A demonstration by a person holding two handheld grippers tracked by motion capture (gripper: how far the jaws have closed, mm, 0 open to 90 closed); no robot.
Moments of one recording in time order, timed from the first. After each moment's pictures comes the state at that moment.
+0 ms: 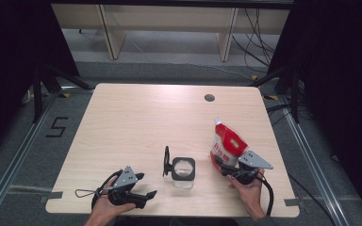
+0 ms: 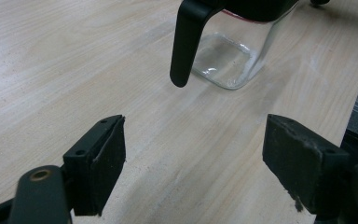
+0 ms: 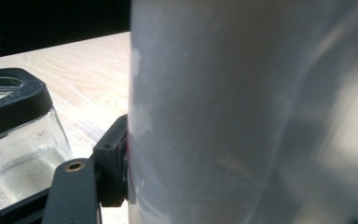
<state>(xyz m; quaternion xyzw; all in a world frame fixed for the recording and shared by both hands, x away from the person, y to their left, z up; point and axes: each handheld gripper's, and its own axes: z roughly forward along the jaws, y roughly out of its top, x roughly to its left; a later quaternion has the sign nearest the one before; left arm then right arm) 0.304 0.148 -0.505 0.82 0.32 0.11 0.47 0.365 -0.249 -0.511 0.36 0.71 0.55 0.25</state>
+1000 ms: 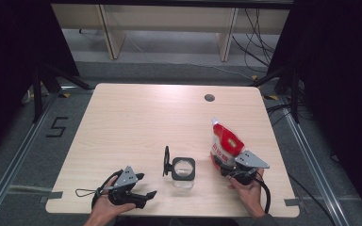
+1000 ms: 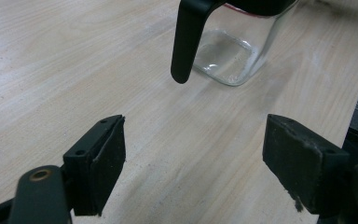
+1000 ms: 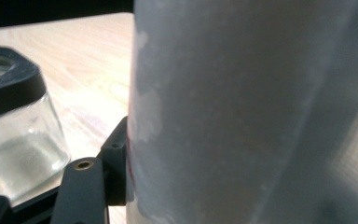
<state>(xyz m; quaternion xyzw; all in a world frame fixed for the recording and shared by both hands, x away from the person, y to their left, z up) 0.305 0.149 -0.507 0.82 0.32 0.10 0.46 0.364 -0.244 -0.504 0.34 0.74 0.51 0.29</state>
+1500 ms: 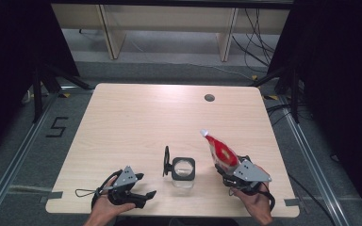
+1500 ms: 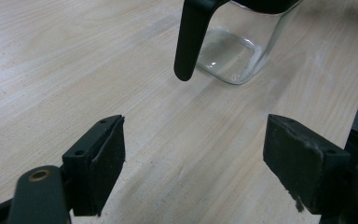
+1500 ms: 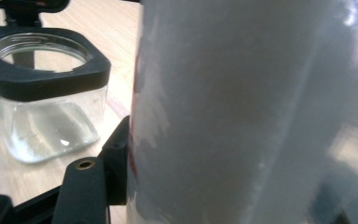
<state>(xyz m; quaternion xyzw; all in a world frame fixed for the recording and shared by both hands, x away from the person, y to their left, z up) 0.308 0.151 -0.508 0.83 0.31 0.11 0.46 0.323 -0.240 -0.474 0.24 0.78 0.45 0.35</state>
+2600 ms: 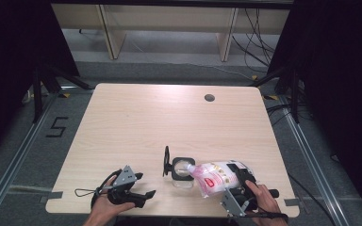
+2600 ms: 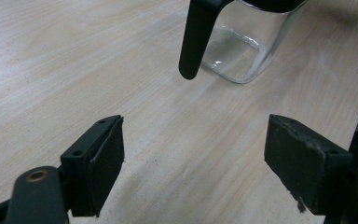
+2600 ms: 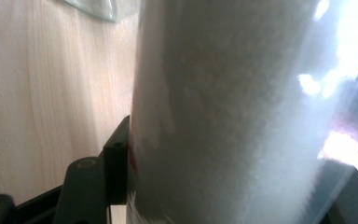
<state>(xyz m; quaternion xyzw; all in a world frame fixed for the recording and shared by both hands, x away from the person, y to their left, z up) 0.308 0.153 -0.508 0.82 0.33 0.10 0.45 0.274 -0.219 -0.465 0.00 0.85 0.15 0.51</state>
